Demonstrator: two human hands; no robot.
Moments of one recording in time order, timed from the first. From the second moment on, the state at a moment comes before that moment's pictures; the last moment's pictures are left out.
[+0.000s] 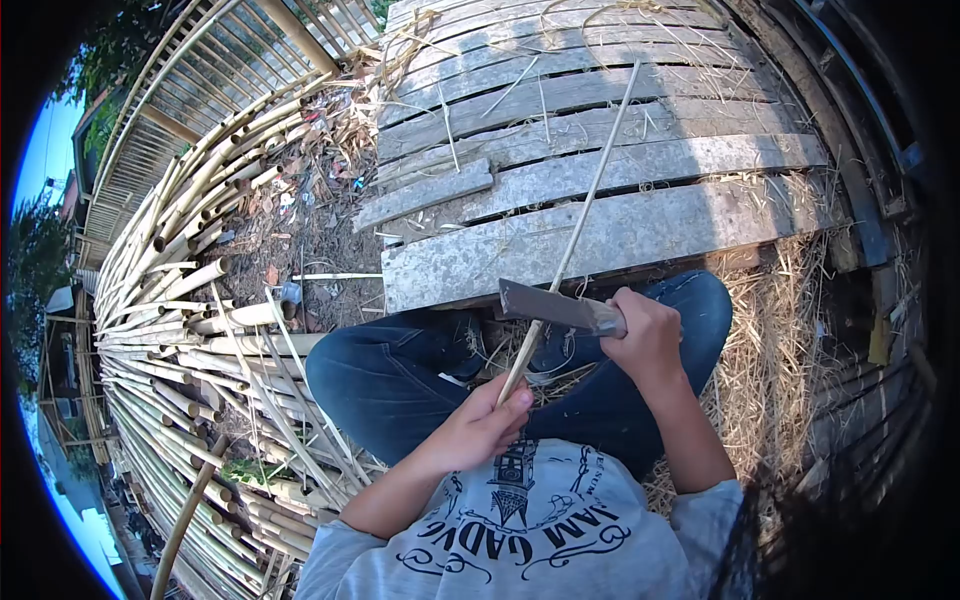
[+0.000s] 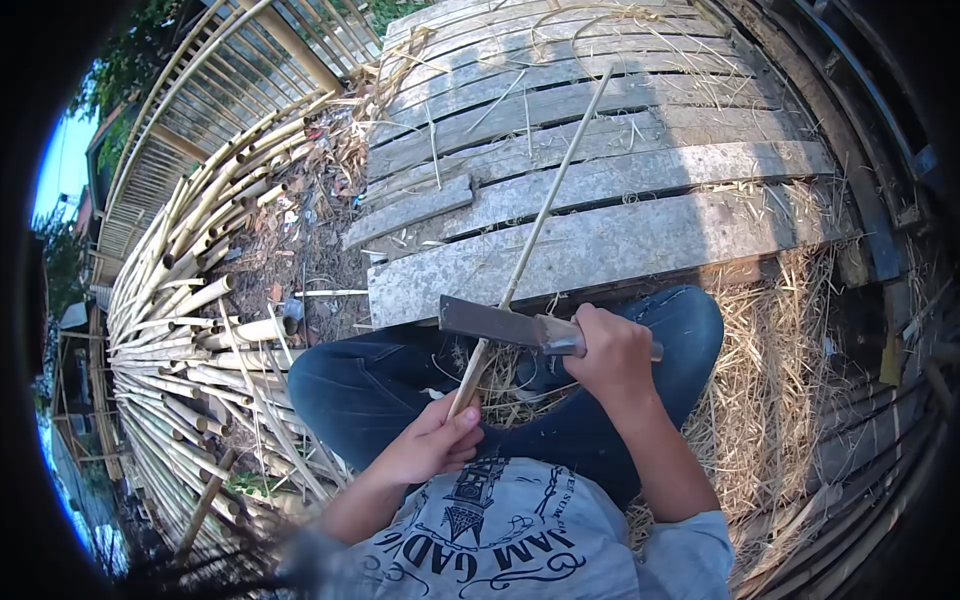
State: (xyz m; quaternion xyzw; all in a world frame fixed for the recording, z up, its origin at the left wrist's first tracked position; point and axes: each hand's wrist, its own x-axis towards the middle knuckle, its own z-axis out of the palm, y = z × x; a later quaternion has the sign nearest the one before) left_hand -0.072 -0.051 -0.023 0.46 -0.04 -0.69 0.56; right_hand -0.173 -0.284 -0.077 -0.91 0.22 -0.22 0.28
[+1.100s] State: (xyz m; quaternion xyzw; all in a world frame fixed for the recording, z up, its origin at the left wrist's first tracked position) left_hand -0.080 -0.046 -0.034 0.53 -0.07 -0.65 0.55; right_hand -0.165 -0.284 -0.101 -0.94 0.14 -0.12 0.29
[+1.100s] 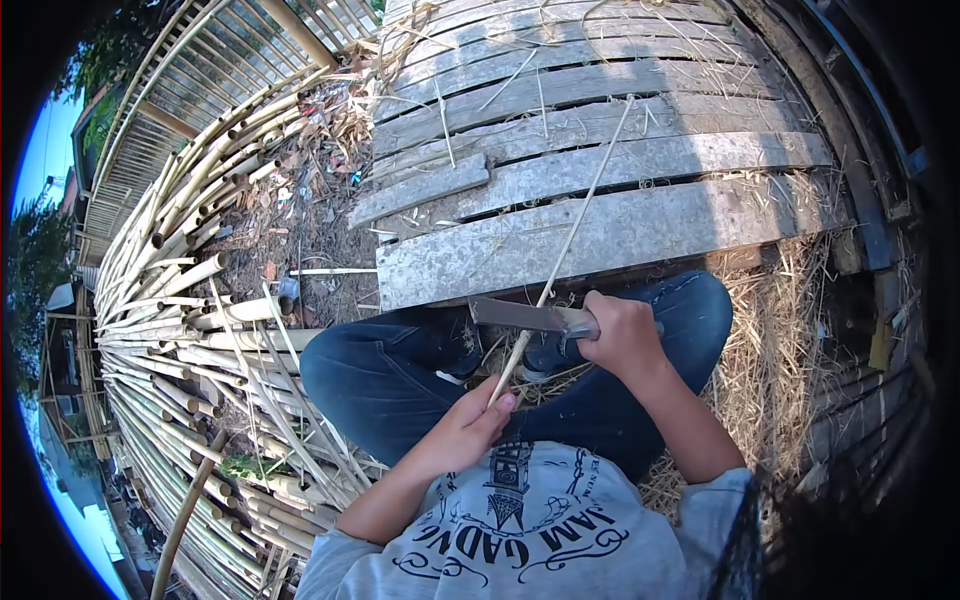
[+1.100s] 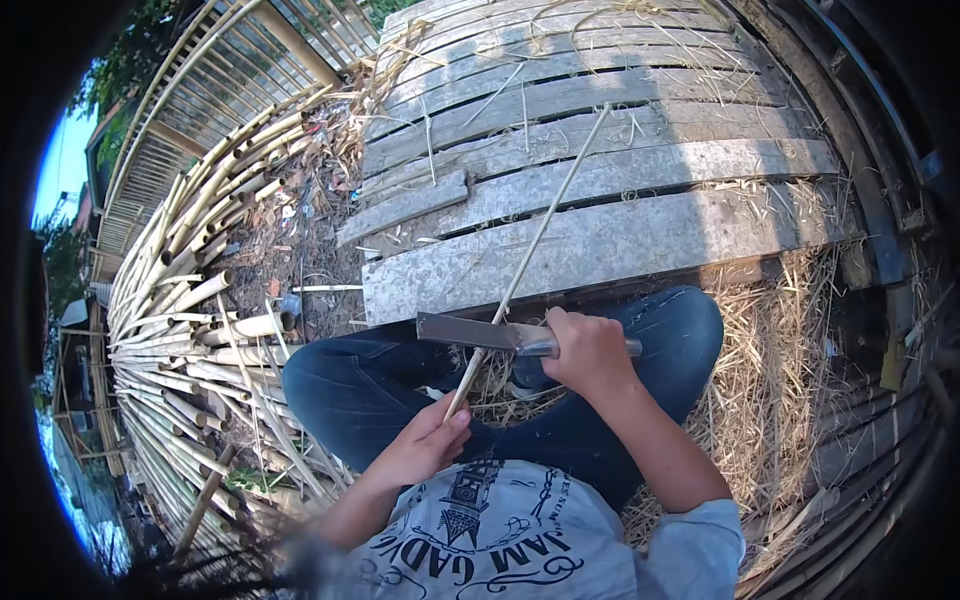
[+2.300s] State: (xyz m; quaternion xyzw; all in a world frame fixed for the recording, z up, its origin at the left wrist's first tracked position) left_hand -0.047 -0.067 -0.038 0.40 -0.04 -0.72 0.56; right_hand -0.151 -0.239 -0.076 -0.61 0.26 -0.32 0.67
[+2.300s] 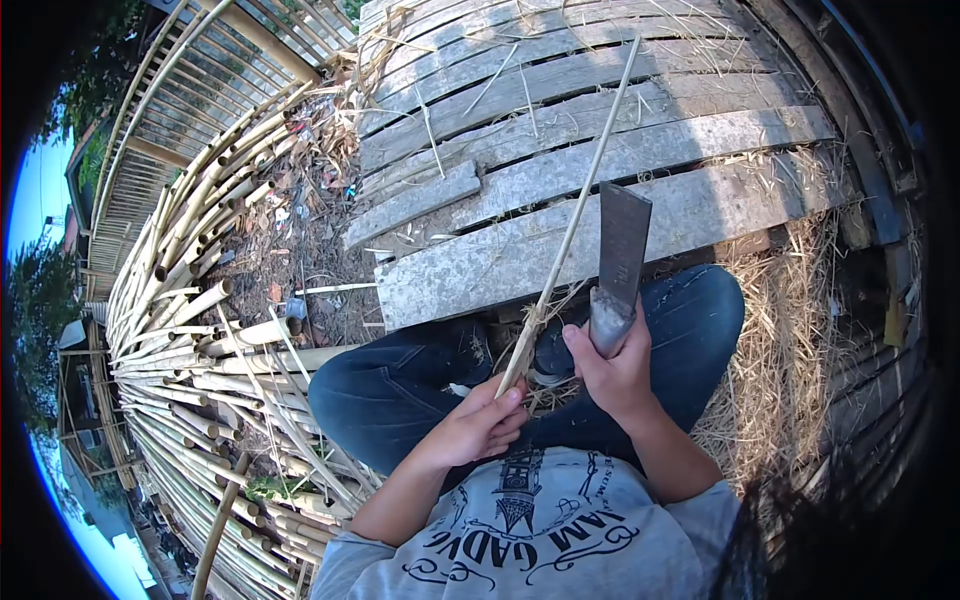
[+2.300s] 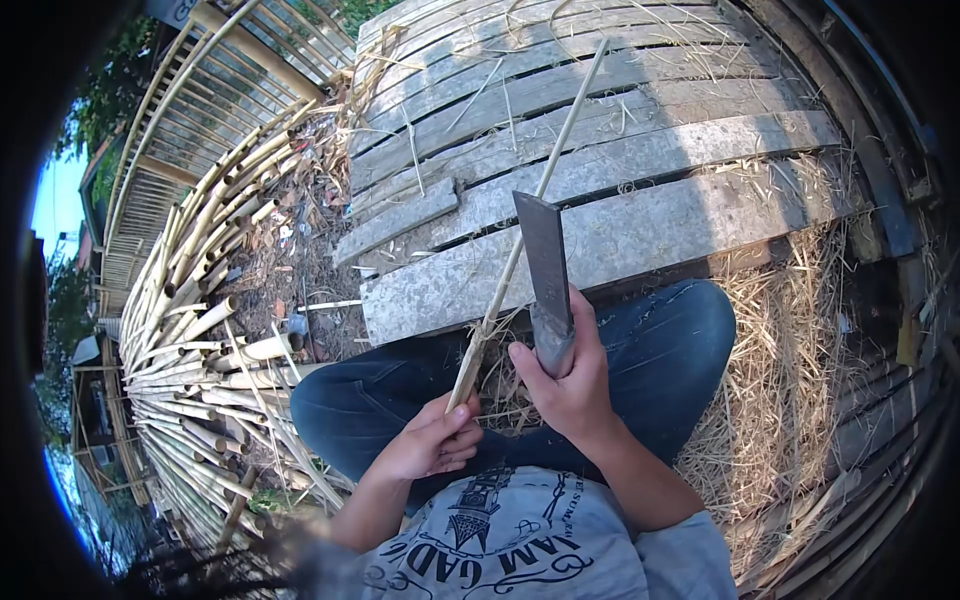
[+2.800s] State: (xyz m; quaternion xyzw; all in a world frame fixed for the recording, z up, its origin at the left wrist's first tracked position) left_hand -0.063 -0.062 -0.054 0.56 -0.14 -0.65 0.49; right_hand -0.149 -0.246 -0.092 -0.36 0.32 -0.29 0.83
